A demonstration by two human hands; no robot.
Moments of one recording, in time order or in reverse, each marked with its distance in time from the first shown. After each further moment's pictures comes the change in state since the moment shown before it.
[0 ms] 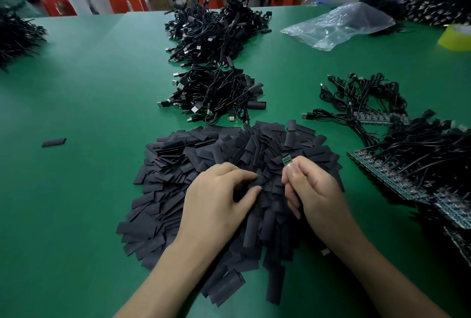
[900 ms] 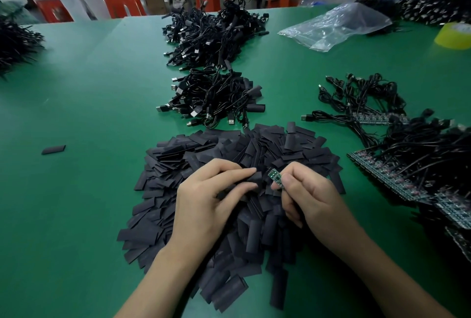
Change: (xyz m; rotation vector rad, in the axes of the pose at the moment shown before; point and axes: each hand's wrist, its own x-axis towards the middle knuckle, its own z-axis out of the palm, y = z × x) left_hand 0.001 -0.021 -0.001 -0.283 0.220 0.182; right_hand -0.001 -0.006 -0.001 0.002 -0.122 -0.014
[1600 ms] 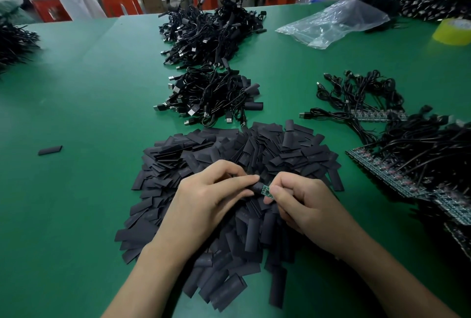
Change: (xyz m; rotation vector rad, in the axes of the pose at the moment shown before) left_hand 0.003 -0.009 -0.012 0.089 -0.204 0.214; right_hand -0.004 -0.002 -0.003 -0.109 -0.143 0.023
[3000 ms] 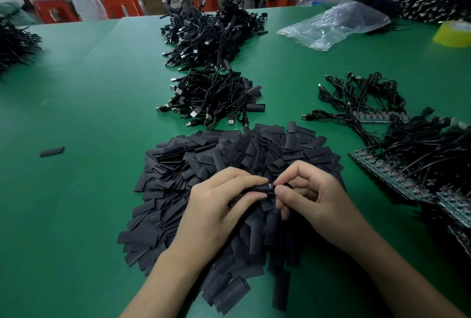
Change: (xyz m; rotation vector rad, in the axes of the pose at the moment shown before) left_hand -0.001 0.010 0.014 -0.170 0.083 -0.102; right_hand 0.004 0.002 -0.006 0.202 0.083 0.002
